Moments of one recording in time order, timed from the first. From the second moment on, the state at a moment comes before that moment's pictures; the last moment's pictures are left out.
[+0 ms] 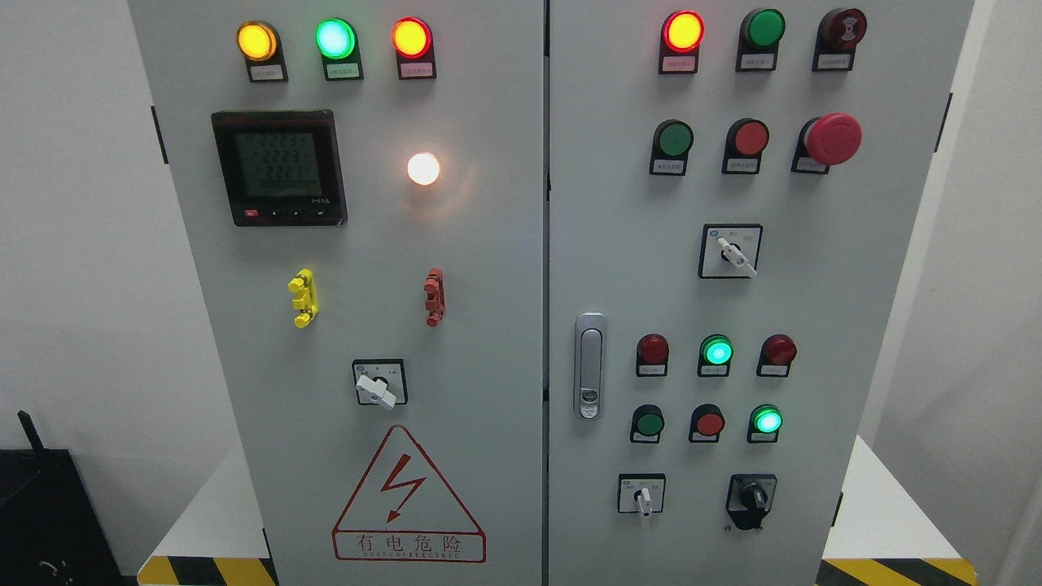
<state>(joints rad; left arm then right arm) 0.04 -0.10 0.00 -0.04 0.00 -0.06 -0.01 0.39 0.08 -0.19 -1.73 0.28 -0.27 0.32</state>
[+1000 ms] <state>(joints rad) 0.04 -0.10 0.00 -0.04 0.00 -0.06 -0.01 0.13 0.01 -0.23 -2.02 1.28 -0.11 0.31</state>
